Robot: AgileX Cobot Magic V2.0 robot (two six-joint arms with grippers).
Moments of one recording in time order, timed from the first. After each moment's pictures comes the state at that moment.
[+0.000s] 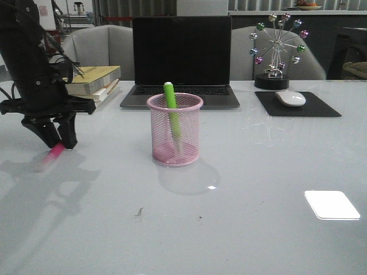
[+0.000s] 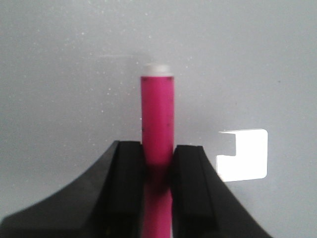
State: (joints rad) left arm -0.19 2.20 -1.69 -0.13 0.89 0.04; right arm -0.08 0.72 -0.63 0.10 0.61 -0.16
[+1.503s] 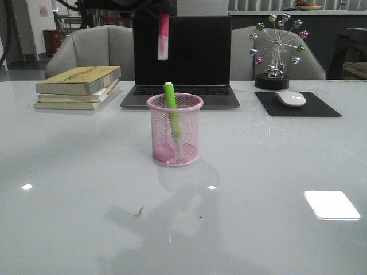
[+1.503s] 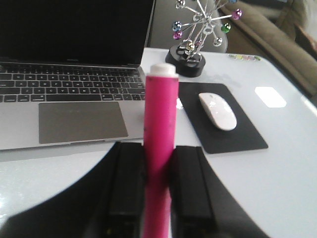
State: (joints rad) left arm -0.58 1.82 -1.39 -0.42 -0.09 0.04; right arm -0.08 0.72 -0.63 0.10 0.62 -0.16
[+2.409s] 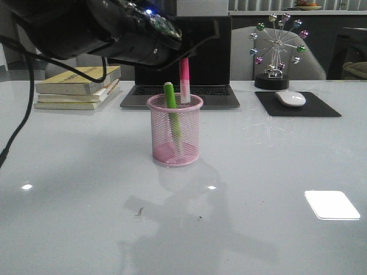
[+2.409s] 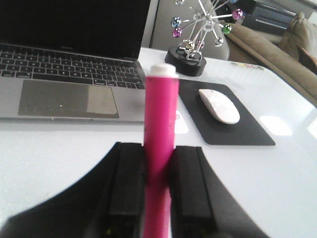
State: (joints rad) left arm -0.70 1.94 -1.22 -0.49 -0.48 0.04; right arm -0.08 0.72 -0.63 0.10 0.69 -0.16
